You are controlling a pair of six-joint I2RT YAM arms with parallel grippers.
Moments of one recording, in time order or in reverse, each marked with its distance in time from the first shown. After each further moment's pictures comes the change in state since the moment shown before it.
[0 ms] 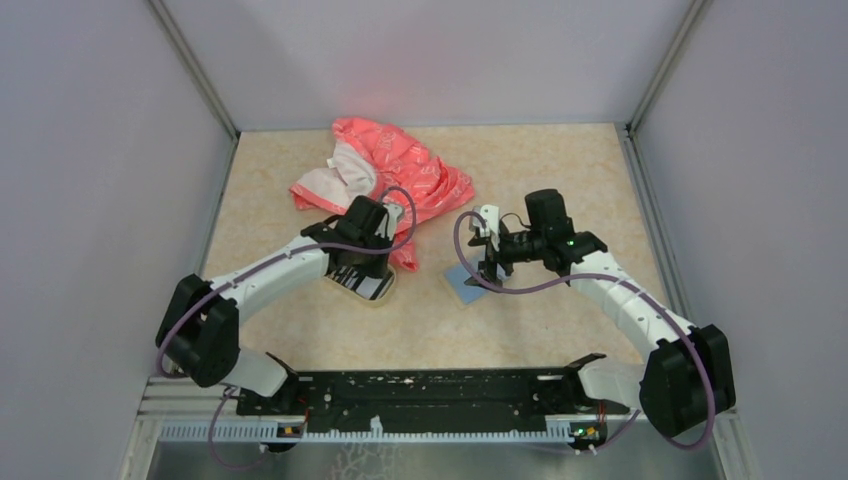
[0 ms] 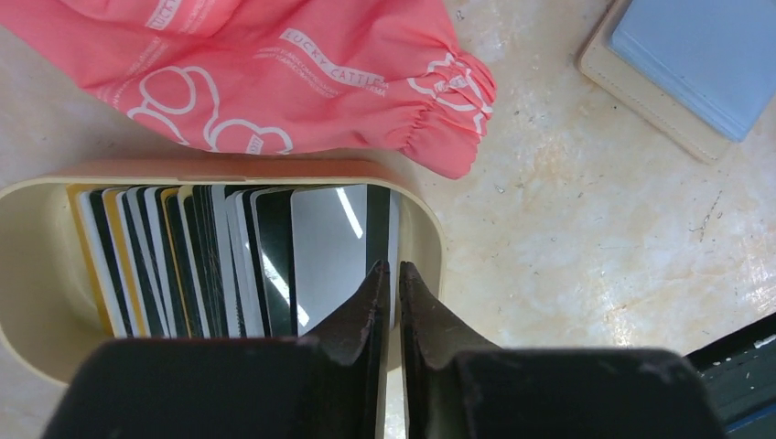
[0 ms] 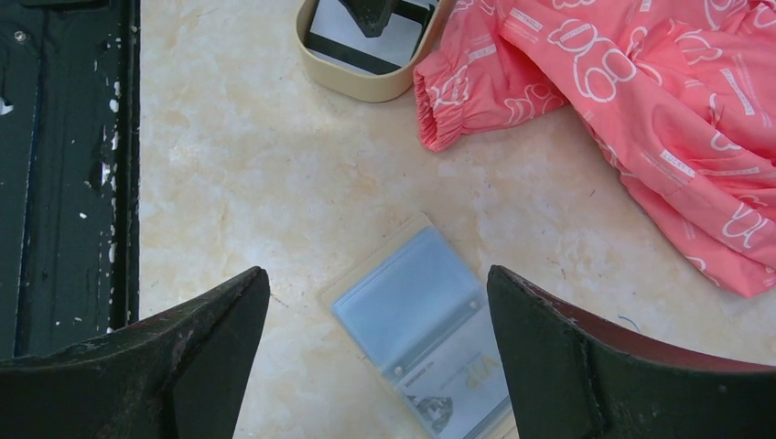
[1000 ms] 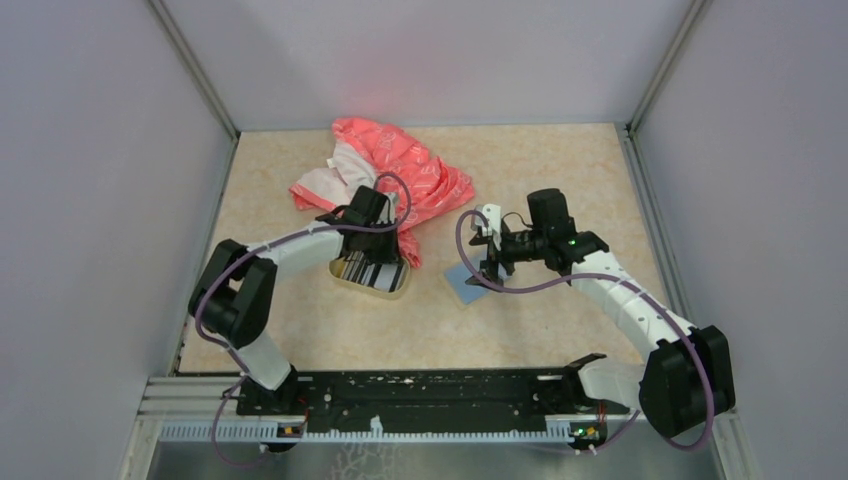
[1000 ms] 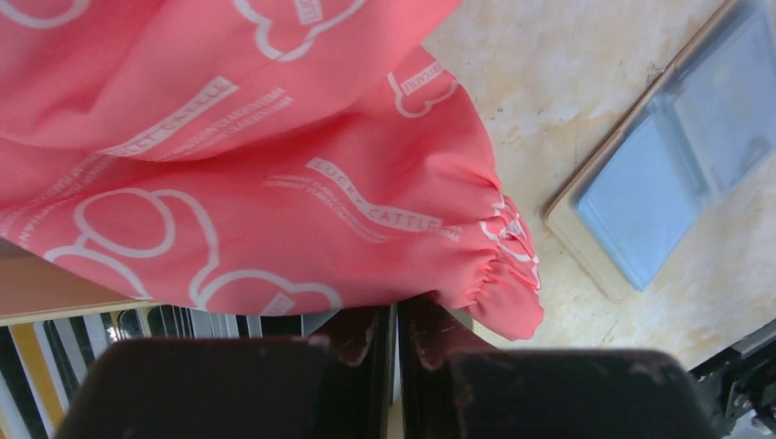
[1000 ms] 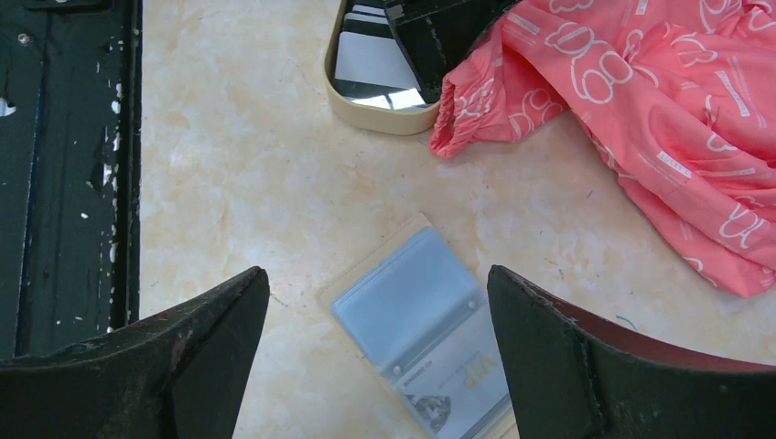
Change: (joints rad) left arm 0.102 0.246 0.053 0.203 0.169 -0.229; right arm -0.014 -0.002 0.000 -0.002 -0.017 -0.006
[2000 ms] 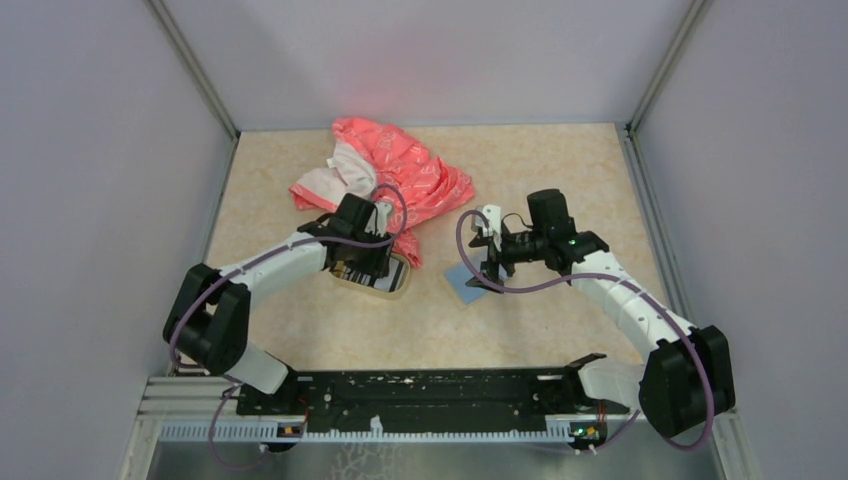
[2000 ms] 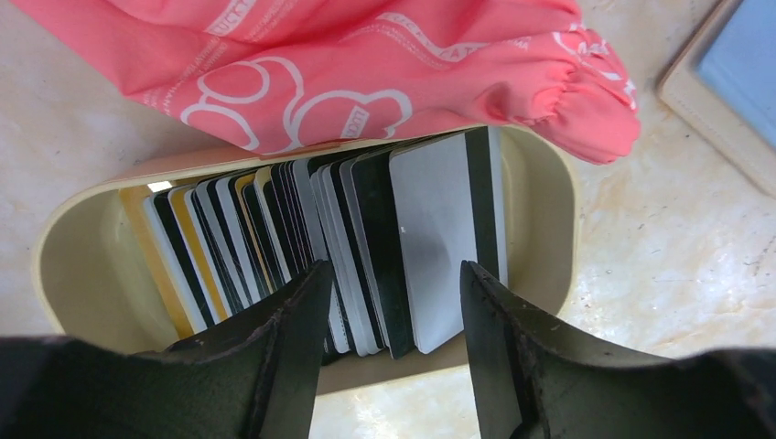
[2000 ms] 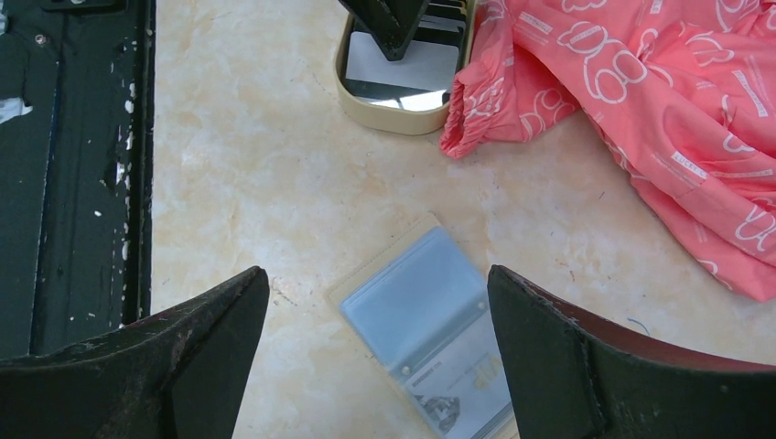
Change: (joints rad) left arm 0.013 -0.187 -0.104 -0.098 -0.082 0.266; right arm -0.001 0.000 0.000 -0.016 -0.015 -0.003
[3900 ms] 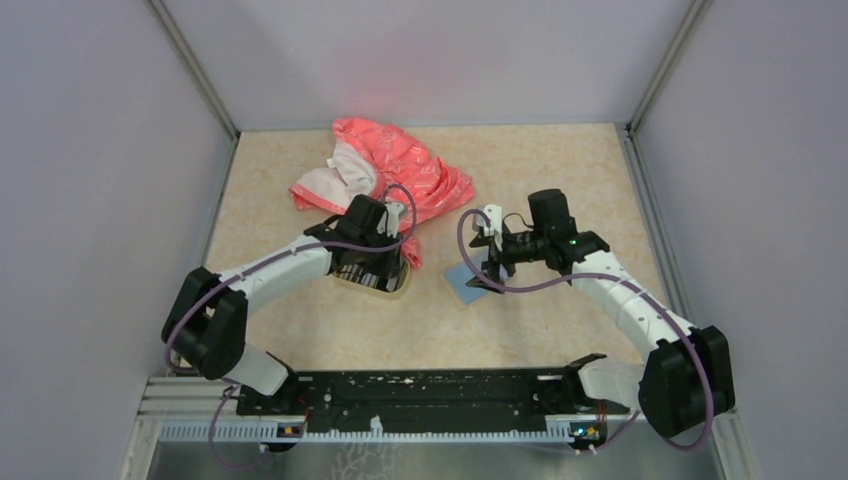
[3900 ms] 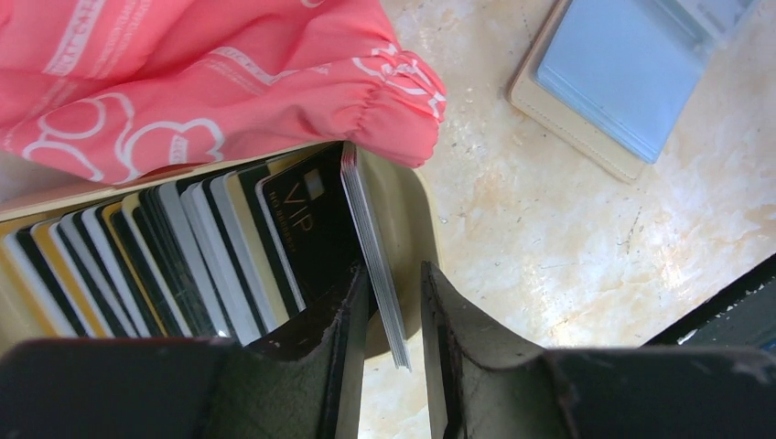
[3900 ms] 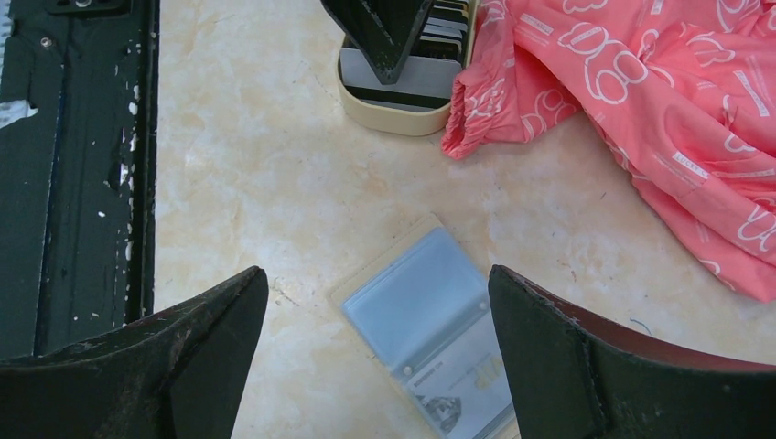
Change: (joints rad) left arm -0.083 -0.015 0.022 0.013 0.068 -0.085; right arm -0.006 0.000 0.000 -0.003 -0.013 0.000
